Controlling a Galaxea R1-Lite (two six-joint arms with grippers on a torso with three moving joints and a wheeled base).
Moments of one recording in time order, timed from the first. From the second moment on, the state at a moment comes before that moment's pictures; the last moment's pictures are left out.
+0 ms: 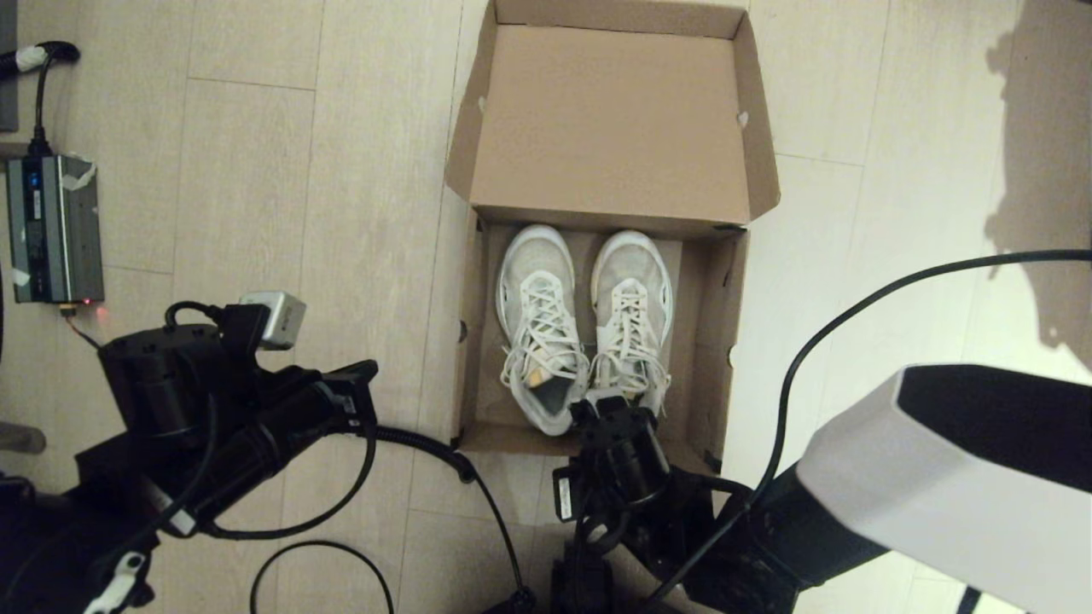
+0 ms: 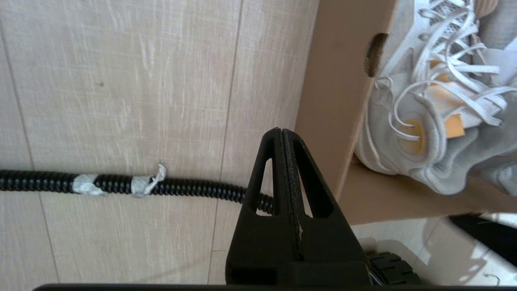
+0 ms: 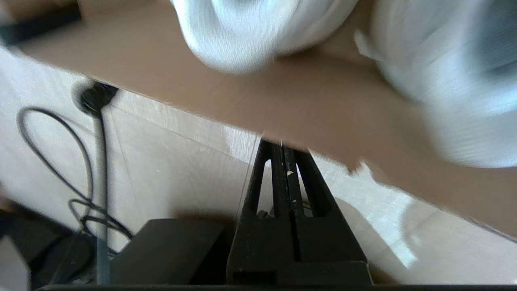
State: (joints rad) left arm -0.29 1.66 -0.48 -1.02 0.07 -0.06; right arm 0.85 2.18 -0.97 -0.70 -0.40 0.35
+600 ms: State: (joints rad) left arm -0.29 1.65 -0.47 -1.02 0.07 -0.06; right arm 0.83 1.90 -1.04 -0.46 -0.40 0.35
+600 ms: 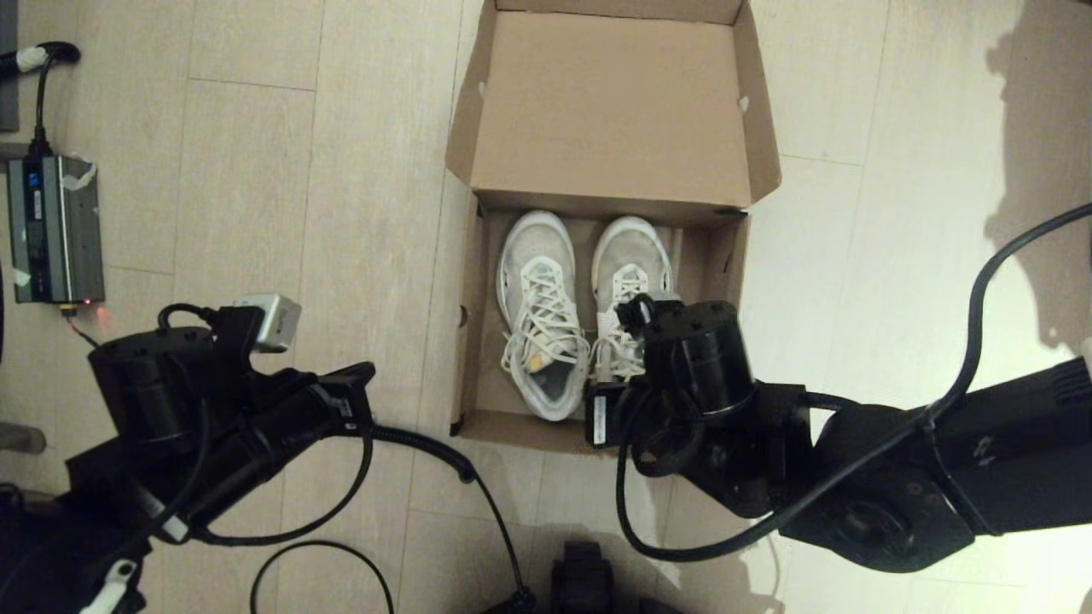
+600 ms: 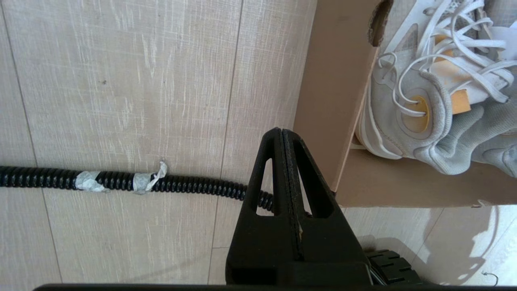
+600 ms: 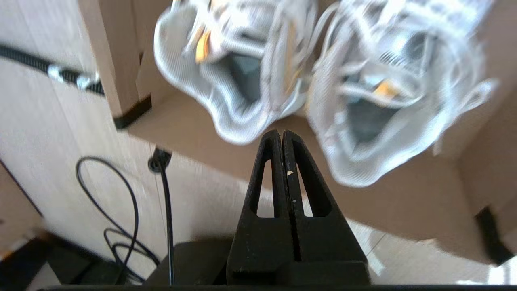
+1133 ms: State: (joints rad) left arm -0.29 1.68 -0.47 -1.02 0.07 -0.06; right arm 0.78 1.88 -1.01 -0.47 -0.40 0.31
